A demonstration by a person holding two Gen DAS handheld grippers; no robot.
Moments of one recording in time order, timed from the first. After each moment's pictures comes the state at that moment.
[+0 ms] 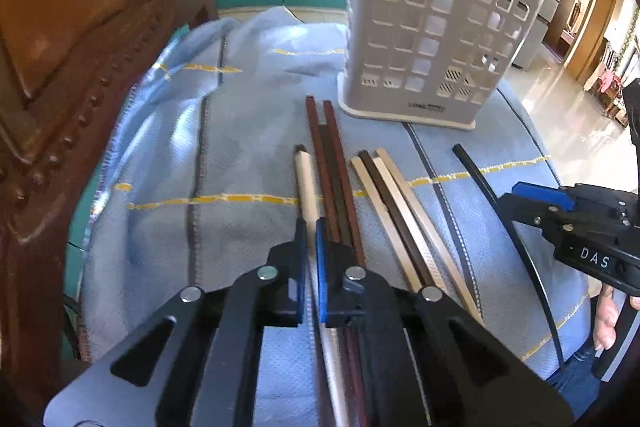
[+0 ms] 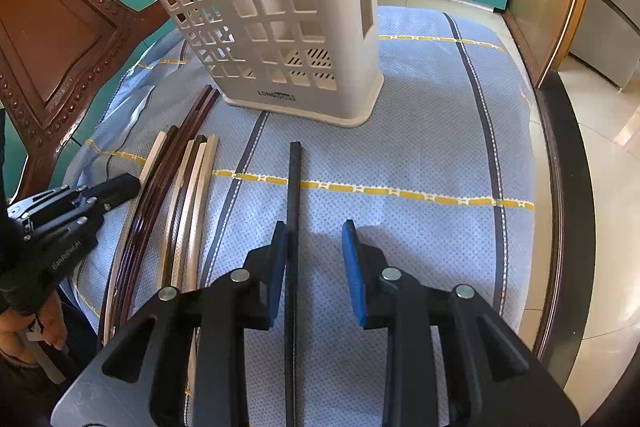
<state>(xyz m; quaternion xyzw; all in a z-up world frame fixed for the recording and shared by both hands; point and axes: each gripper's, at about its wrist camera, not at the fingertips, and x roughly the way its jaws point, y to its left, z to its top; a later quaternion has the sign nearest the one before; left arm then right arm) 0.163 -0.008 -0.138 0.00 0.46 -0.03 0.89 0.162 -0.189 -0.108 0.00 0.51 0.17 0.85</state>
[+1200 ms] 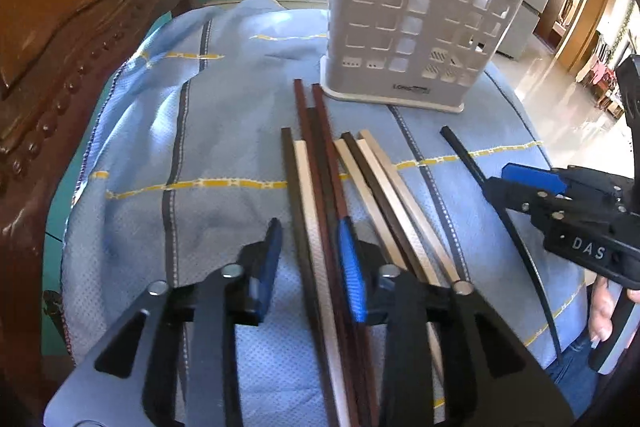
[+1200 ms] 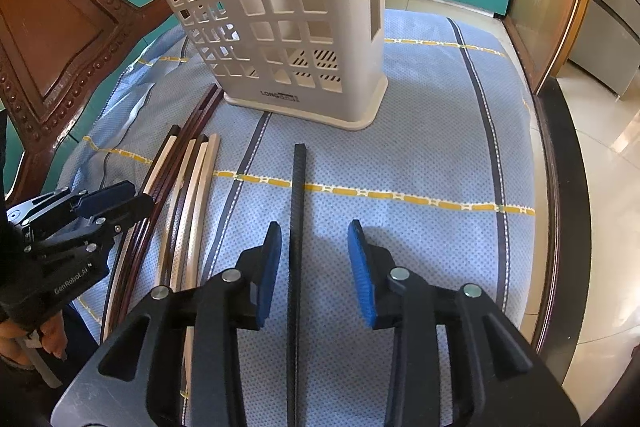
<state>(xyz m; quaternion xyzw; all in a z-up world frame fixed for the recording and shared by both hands) 0.169 -0.021 -0.151 -0.01 0.48 -0.06 0.87 0.162 -0.183 -0.108 -0.01 0.50 0.16 0.85</state>
